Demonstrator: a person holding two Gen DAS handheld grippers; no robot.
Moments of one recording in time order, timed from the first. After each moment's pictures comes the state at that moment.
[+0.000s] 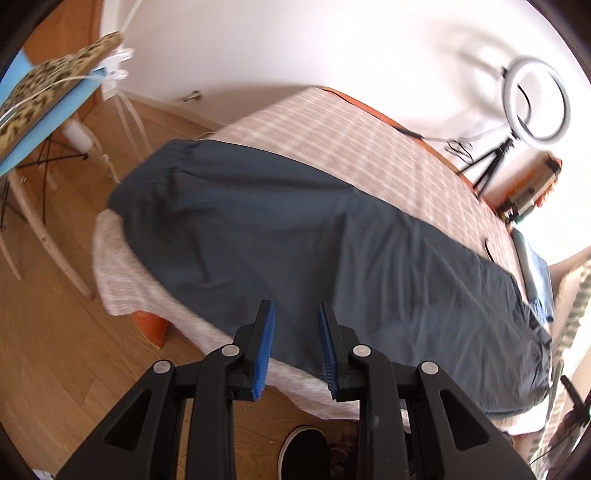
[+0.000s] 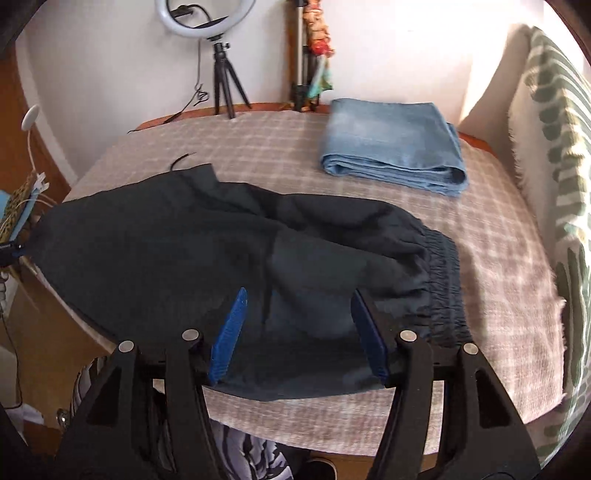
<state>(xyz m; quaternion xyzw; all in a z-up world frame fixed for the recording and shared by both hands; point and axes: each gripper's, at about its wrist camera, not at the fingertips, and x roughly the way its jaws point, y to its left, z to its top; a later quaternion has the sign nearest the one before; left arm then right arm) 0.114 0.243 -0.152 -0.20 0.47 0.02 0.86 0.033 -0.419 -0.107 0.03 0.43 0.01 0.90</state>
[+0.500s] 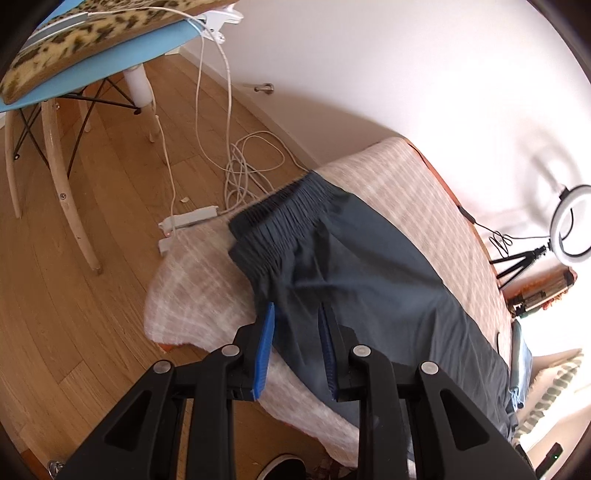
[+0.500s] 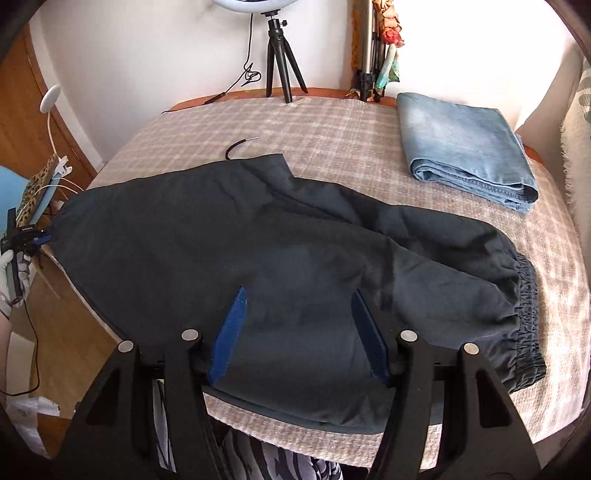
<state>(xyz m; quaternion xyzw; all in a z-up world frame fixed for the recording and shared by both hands) 0.139 0.364 -0.190 -0.33 0.44 0.08 0.83 0.076 -0.340 -0.115 0.03 0.46 0.06 0.89</state>
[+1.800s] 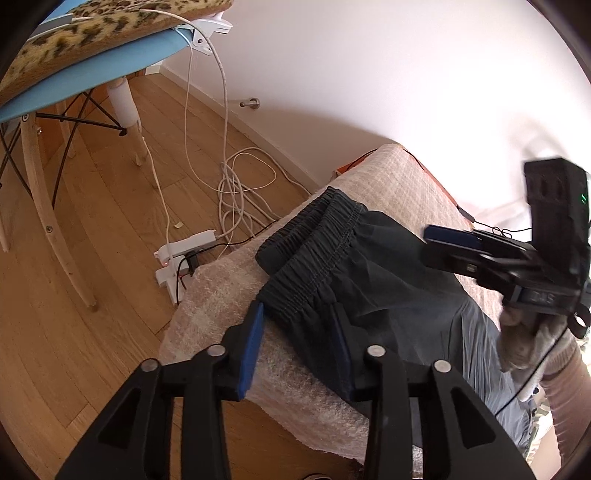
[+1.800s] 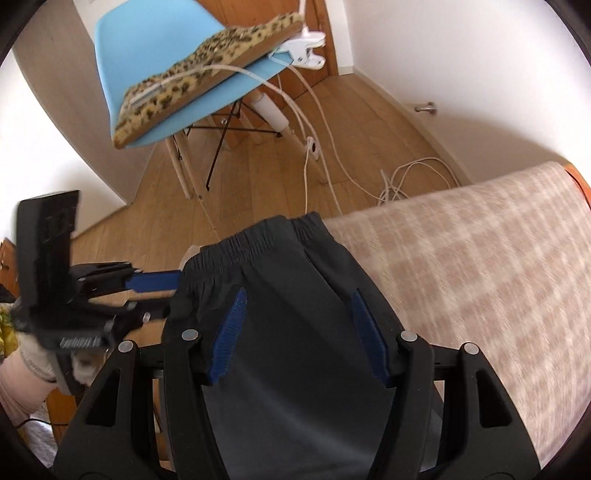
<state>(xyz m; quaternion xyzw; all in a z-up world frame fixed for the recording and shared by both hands) 0.143 0.394 -0.213 -0.30 0.42 0.05 0.86 0.314 0.259 -0.169 -0.20 0.45 0.50 0.71</state>
